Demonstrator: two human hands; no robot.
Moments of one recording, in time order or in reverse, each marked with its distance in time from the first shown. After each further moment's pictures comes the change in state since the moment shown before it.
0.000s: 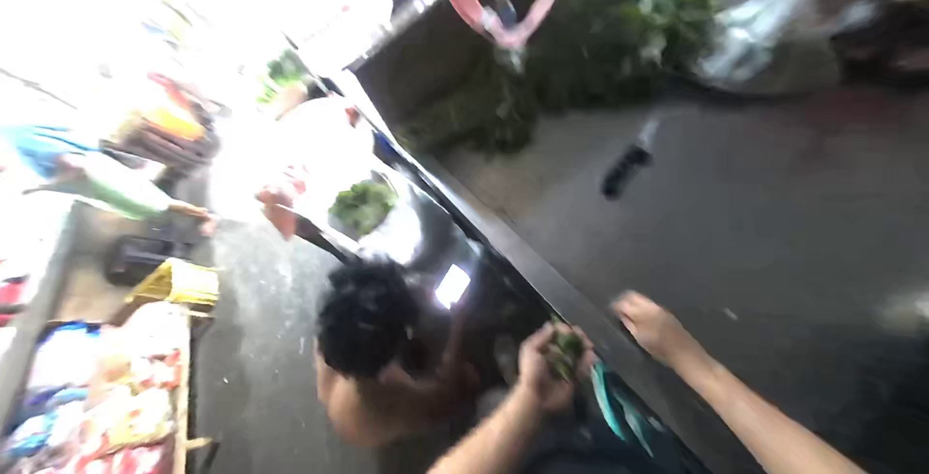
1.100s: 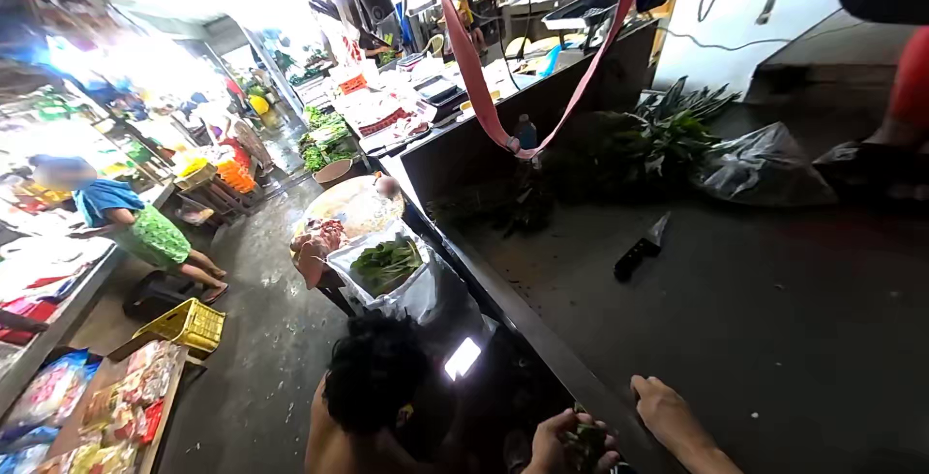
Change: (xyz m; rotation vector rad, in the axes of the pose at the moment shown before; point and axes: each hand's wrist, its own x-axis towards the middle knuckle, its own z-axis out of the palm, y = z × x) left_hand 0.000 -0.020 -0.004 0.001 0.121 -0.071; right_hand 0.009 -0.024 -0.002 -0.066 -0.174 0.432
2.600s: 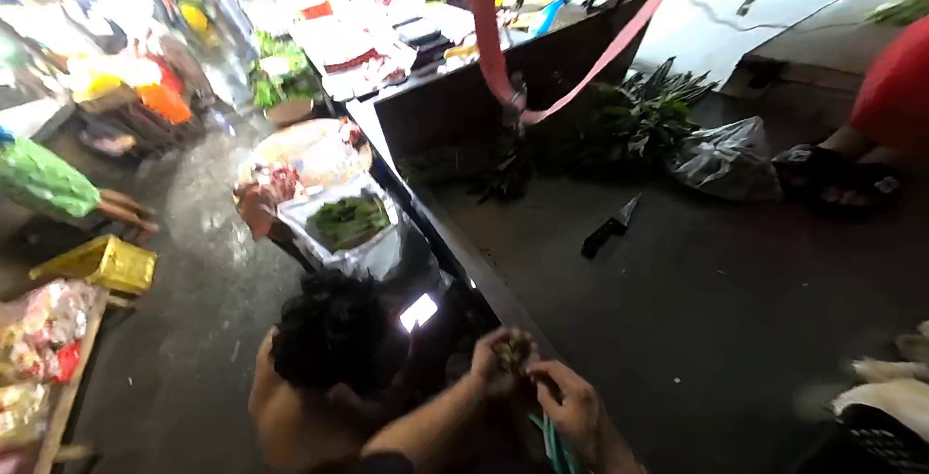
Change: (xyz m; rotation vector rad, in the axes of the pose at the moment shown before) left_hand 0.049 0.067 0.003 0.006 -0.121 0.096; right_hand -0.083 -0.095 -0.016 0.501 0.329 -0.521
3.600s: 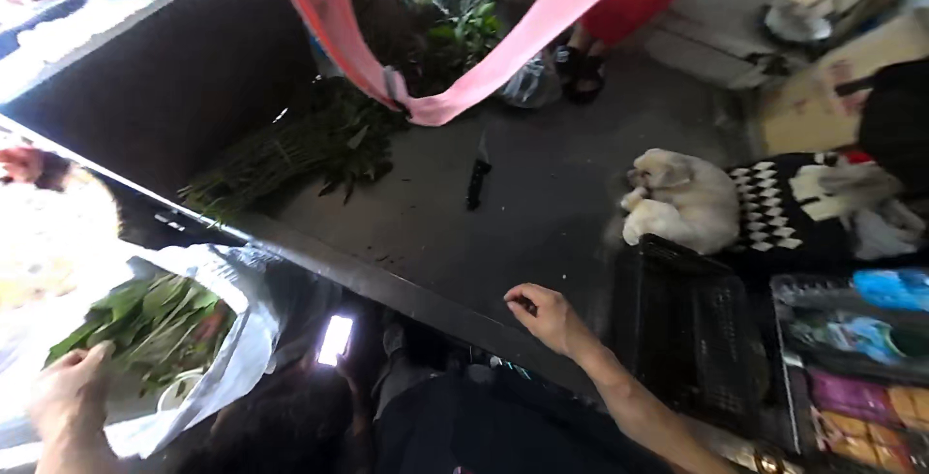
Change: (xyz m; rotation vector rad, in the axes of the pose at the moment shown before) left_hand 0.072 0.522 -0.120 1.771 0.970 0.355; right_hand 0.095 -0.002 -0.056 -0.234 0.035 0.648
